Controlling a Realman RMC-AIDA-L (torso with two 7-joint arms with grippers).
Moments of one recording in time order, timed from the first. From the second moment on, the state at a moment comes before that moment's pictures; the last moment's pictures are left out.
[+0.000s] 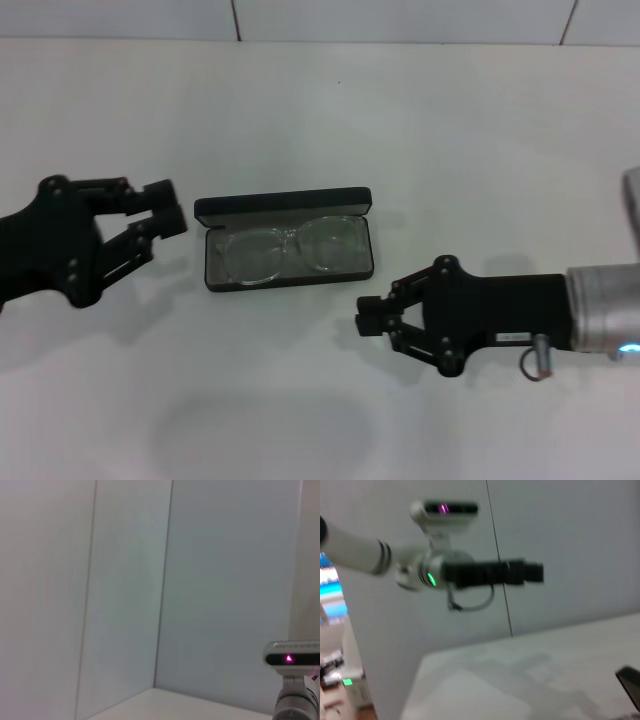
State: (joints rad) left arm -0.33 -2.08 0.54 0.79 1.81 1.94 -1.22; right arm 0.52 2.03 -1.54 -0.50 -1.28 -1.44 1.08
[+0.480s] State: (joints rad) left arm -0.21 -2.08 0.53 0.79 1.77 1.94 -1.18; right arm 0.66 2.03 -1.83 -0.50 -1.11 -1.16 1.10
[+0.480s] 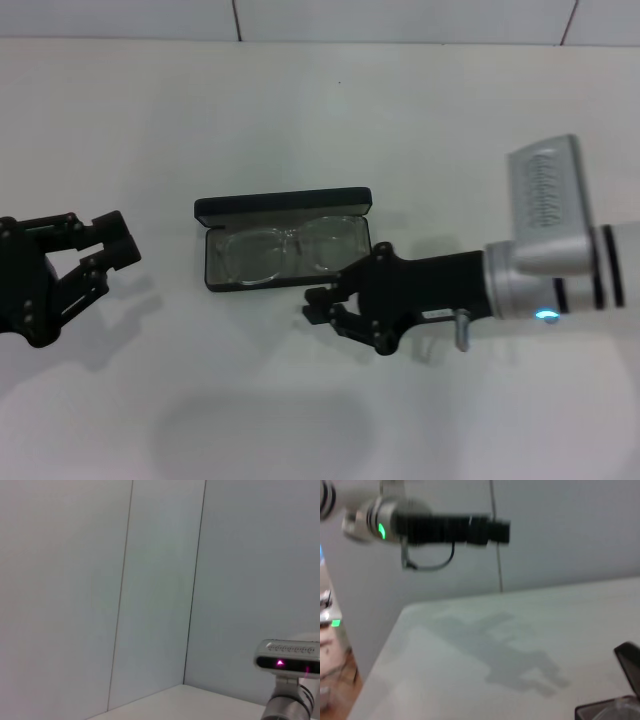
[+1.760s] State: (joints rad) left arm -0.22 -2.07 0.53 0.79 1.76 1.94 -1.09; right arm 0.81 2.03 -2.09 -0.53 -1.07 -0.93 1.45
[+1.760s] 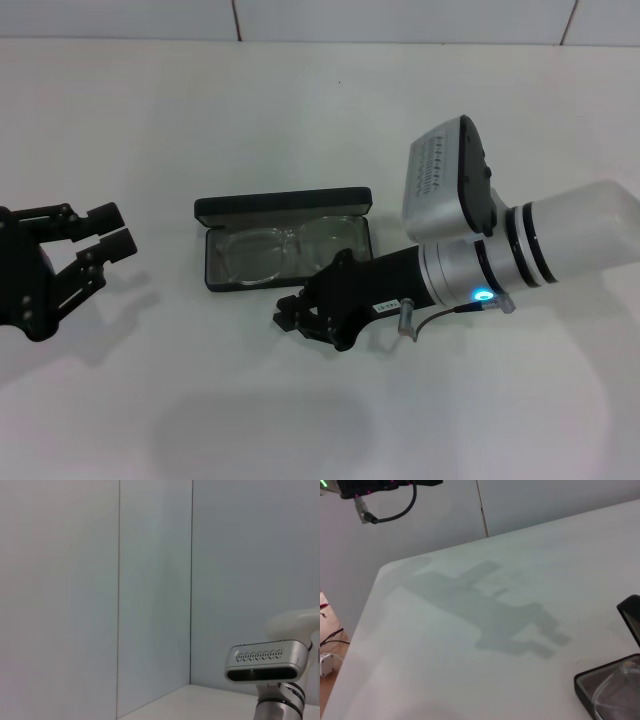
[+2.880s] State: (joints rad) left arm -0.22 -2.07 0.53 0.78 1.76 1.93 -1.06; right arm 0.85 2.03 -2.17 -0.59 -1.07 -0.81 1.52
